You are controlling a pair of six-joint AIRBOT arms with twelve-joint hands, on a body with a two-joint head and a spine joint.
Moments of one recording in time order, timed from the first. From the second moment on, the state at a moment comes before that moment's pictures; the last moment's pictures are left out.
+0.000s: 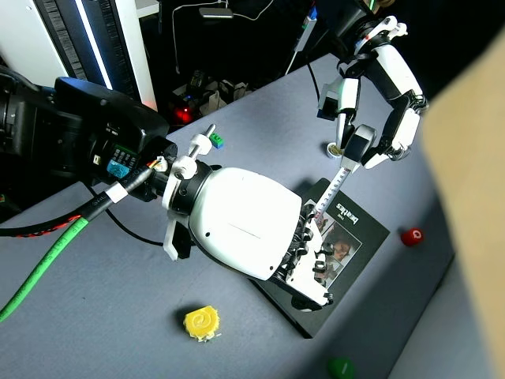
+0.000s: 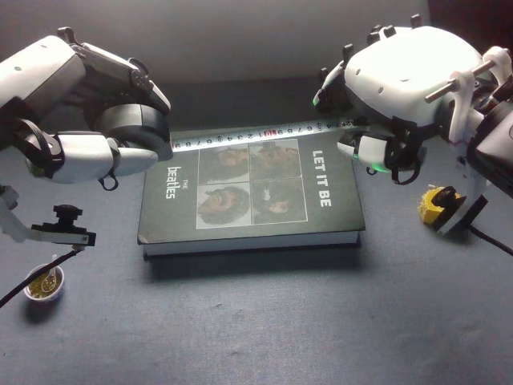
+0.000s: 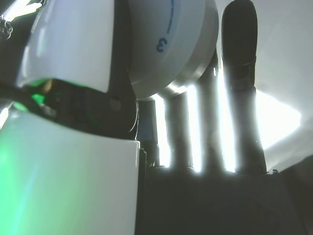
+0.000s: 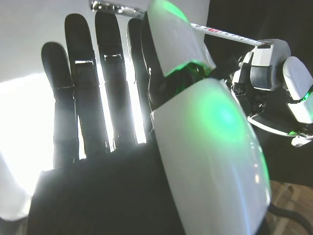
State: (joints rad) left arm 0.70 -0.78 0.86 -0.59 -0.74 0.84; right arm -0.31 -1.14 0.92 1.04 0.66 -2.08
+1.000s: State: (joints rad) left arm 0.70 -0.78 0.85 -0.63 -0.77 0.85; right arm -0.30 -1.15 0.93 1.02 0.67 -2.08
